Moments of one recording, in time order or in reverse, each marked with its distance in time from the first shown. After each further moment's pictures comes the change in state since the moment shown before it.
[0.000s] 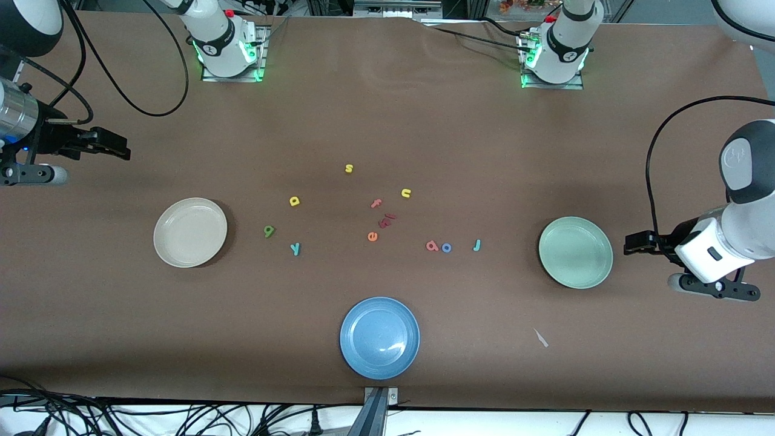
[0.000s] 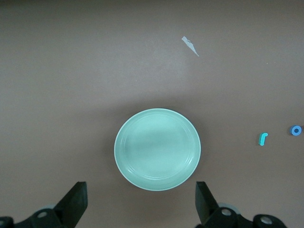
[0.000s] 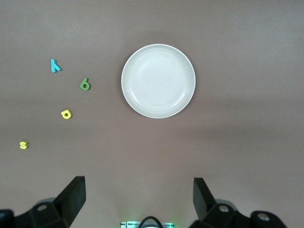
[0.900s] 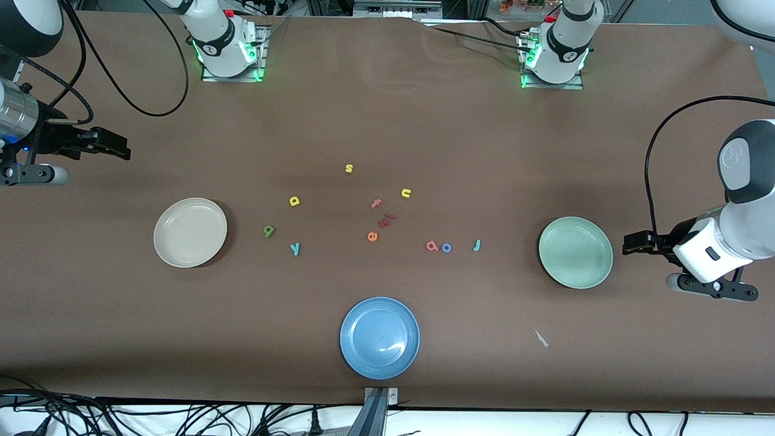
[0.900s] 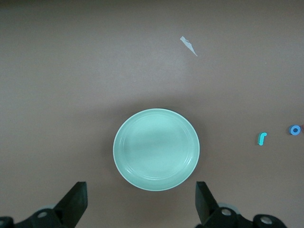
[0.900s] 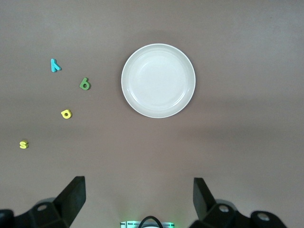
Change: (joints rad) left arm -0.004 0.000 0.000 0.000 0.000 0.000 0.000; right arm 0.000 0.000 0.000 0.000 0.000 -0.001 0.000
